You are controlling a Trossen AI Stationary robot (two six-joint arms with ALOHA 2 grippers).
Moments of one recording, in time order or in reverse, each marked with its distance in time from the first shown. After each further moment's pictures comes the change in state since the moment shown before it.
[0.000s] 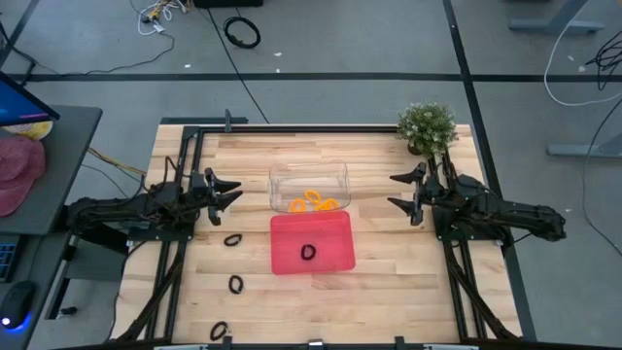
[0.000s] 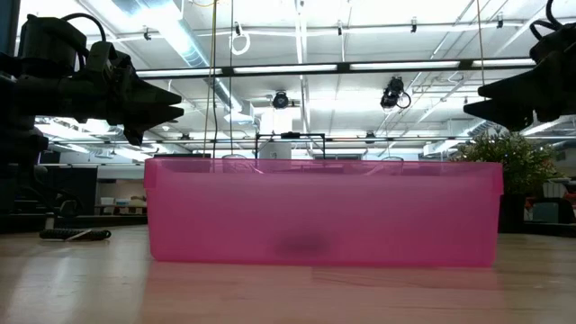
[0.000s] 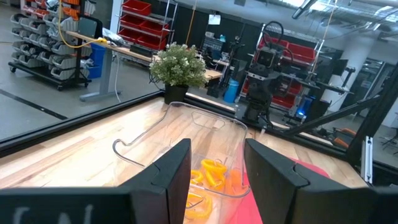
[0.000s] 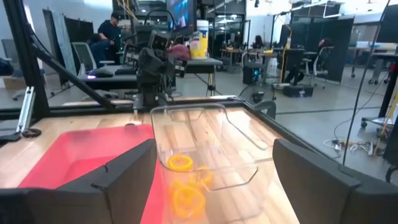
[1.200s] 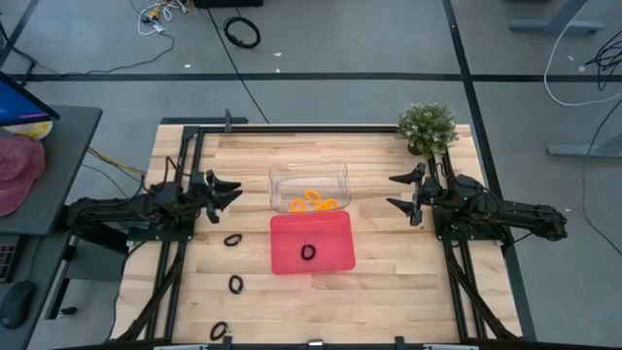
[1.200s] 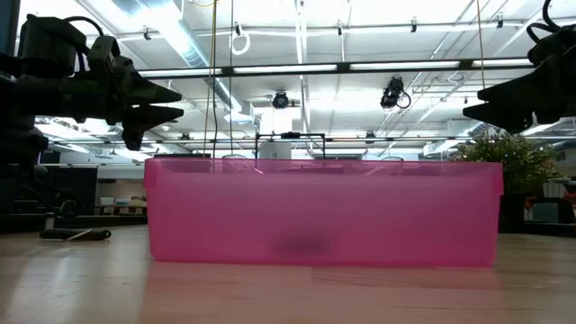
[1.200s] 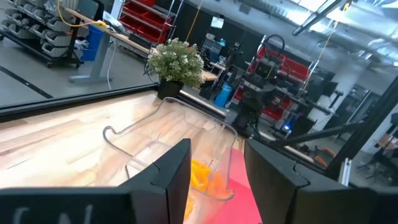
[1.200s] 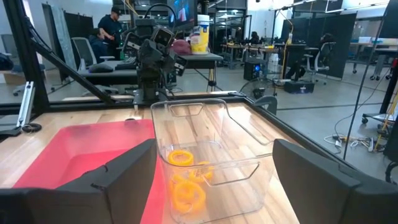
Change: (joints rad) left arm 0.000 0.000 0.000 0.005 0.000 -0.162; right arm 0.000 0.018 0.000 -0.003 0.000 -0.002
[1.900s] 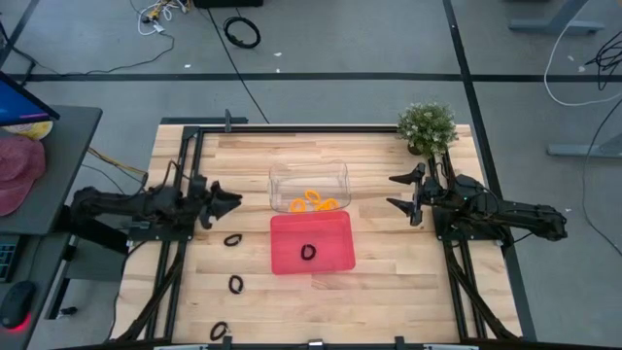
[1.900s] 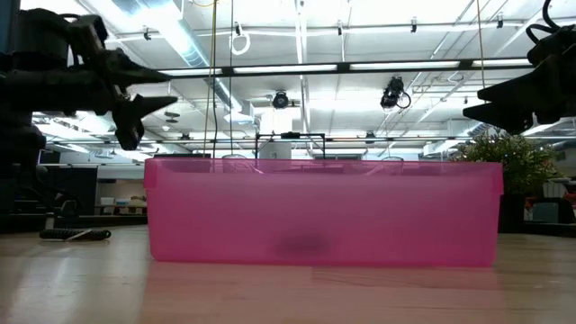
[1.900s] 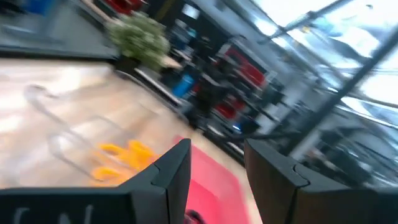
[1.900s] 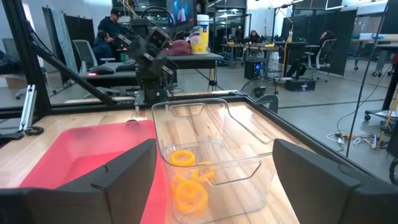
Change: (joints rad) left arm -0.146 0.004 0.000 0.040 0.007 -0.231; right arm 0.000 0.000 0.000 0.000 0.000 0.021
